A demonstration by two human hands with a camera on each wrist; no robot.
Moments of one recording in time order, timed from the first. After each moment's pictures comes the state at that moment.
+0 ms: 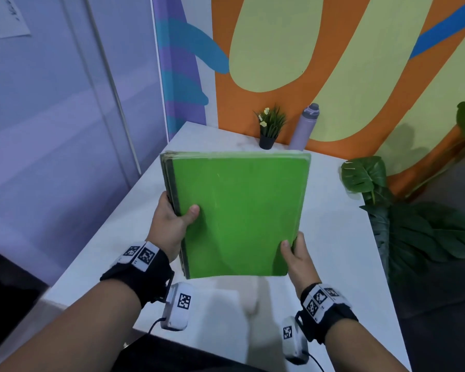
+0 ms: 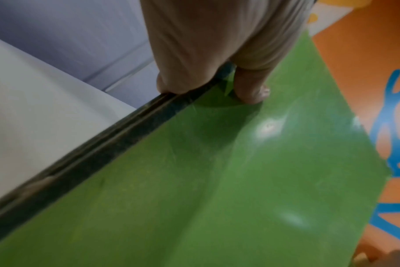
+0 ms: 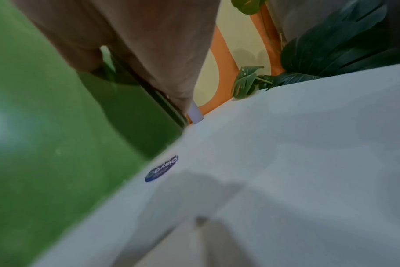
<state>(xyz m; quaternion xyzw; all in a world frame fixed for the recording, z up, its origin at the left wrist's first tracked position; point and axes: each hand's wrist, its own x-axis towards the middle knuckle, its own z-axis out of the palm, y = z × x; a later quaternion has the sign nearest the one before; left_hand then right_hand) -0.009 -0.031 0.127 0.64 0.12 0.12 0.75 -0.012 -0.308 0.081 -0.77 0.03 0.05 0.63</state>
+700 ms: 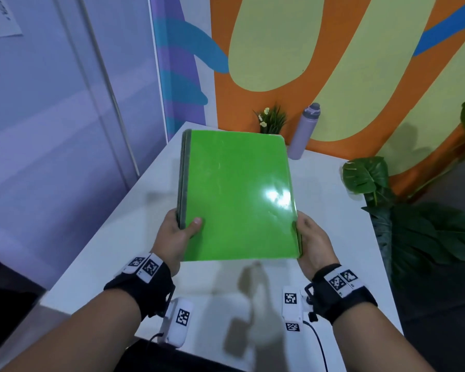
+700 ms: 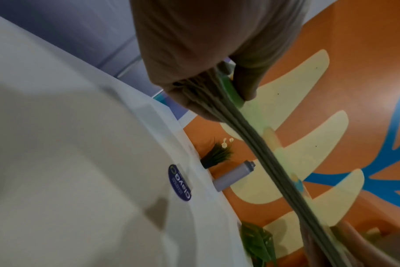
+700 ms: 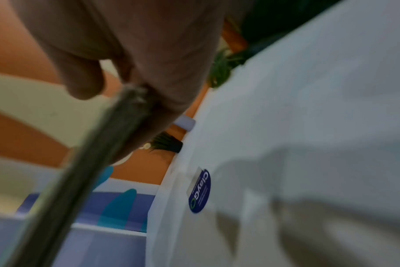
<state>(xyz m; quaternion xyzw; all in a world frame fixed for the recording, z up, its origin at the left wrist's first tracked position) -0.005 -0.036 0.097 0.65 0.20 0.04 0.73 0.032 -0.315 0.117 -0.57 0.11 0.08 0.81</state>
